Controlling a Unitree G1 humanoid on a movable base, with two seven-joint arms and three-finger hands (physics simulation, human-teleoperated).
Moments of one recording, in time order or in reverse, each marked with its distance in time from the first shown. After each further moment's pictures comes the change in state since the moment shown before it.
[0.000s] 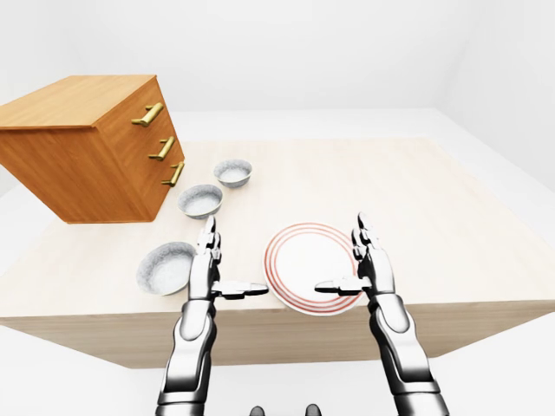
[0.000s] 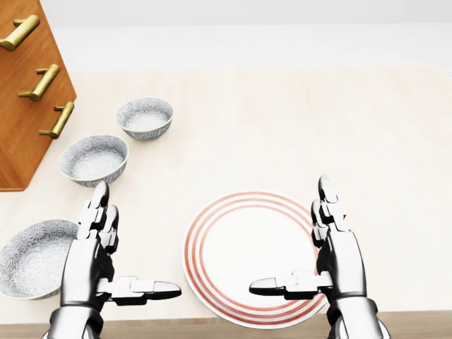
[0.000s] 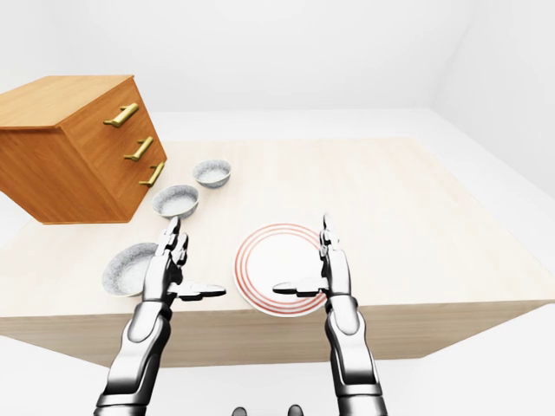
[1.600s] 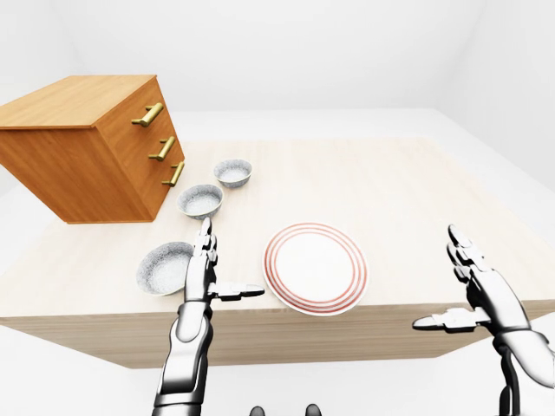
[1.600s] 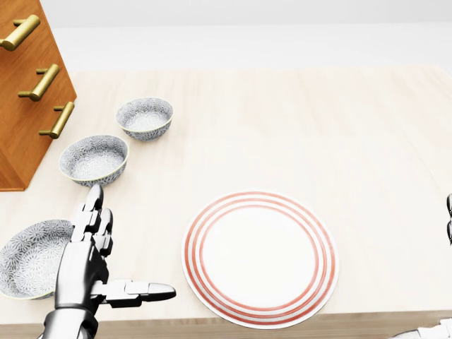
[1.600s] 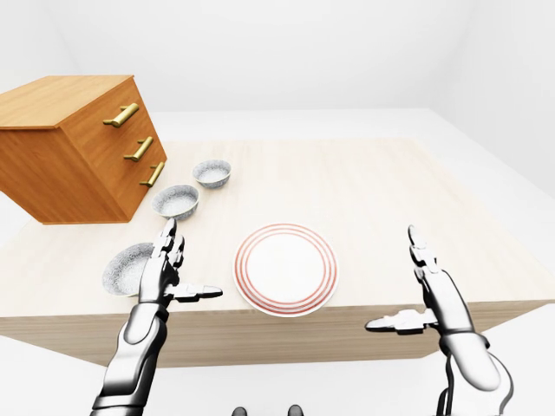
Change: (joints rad) left arm 0.007 0.010 0.022 0.007 0.000 0.000 -0.006; right arm 0.182 -0.145 -0.555 -0.314 -0.179 0.089 0.521
